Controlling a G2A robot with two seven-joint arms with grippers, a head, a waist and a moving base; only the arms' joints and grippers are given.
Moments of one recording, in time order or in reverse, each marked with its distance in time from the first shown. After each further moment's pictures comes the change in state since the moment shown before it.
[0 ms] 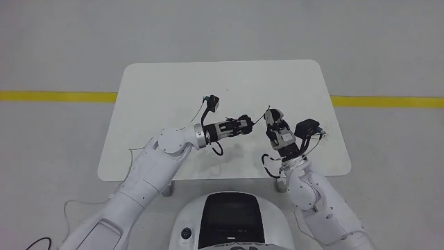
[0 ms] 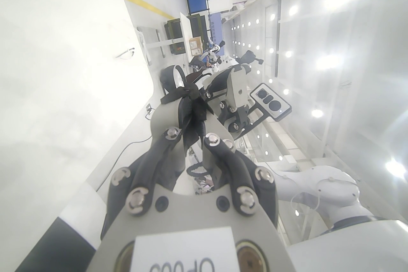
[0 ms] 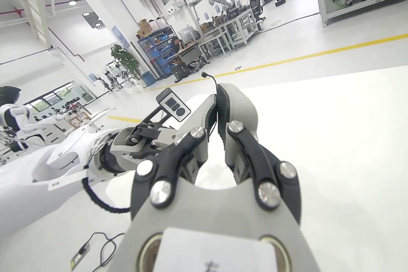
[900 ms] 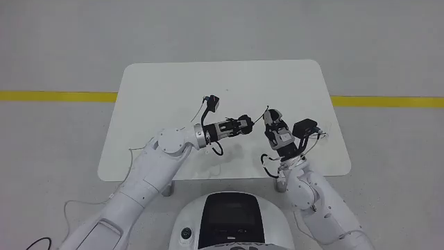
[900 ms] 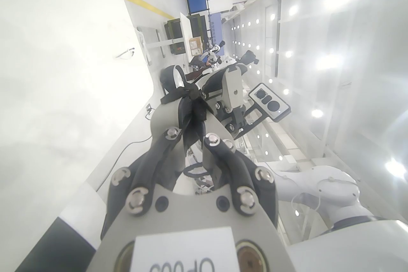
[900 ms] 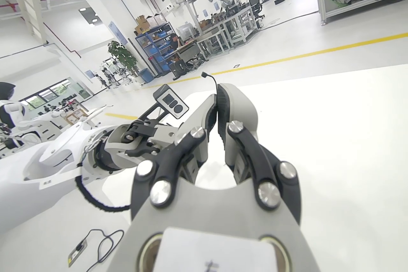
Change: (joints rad) left arm 0.000 0.000 0.000 0.000 0.000 0.000 0.000; right arm 0.001 -0.012 0.004 0.006 -0.022 0.003 0.002
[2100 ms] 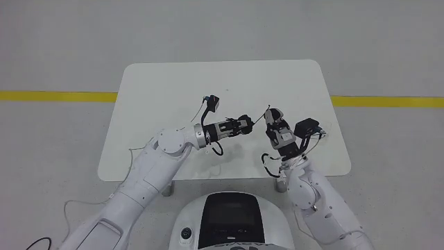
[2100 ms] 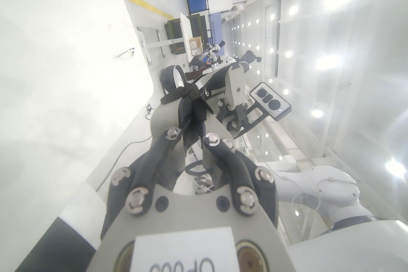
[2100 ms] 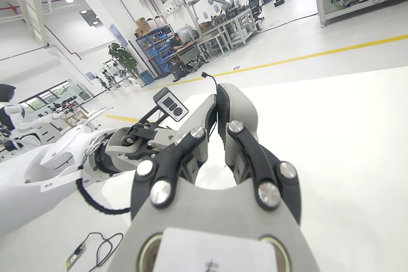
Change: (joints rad) left arm 0.000 0.000 0.000 0.000 0.000 0.000 0.000; right arm -0.008 -0.010 0.017 -0.007 -0.010 -0.019 0.004
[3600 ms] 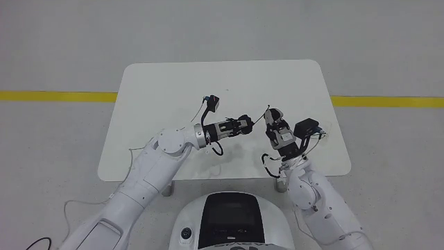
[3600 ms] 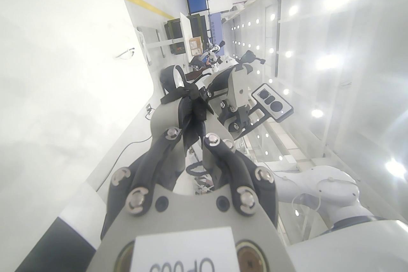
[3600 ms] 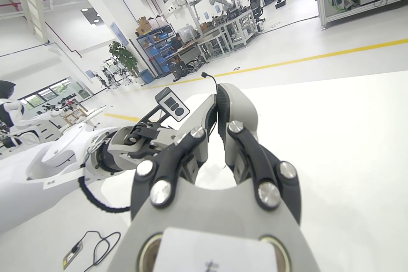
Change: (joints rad) left arm 0.000 0.000 0.000 0.000 0.000 0.000 0.000; right arm -0.002 -0.010 0.011 0.003 -0.023 -0.008 0.012
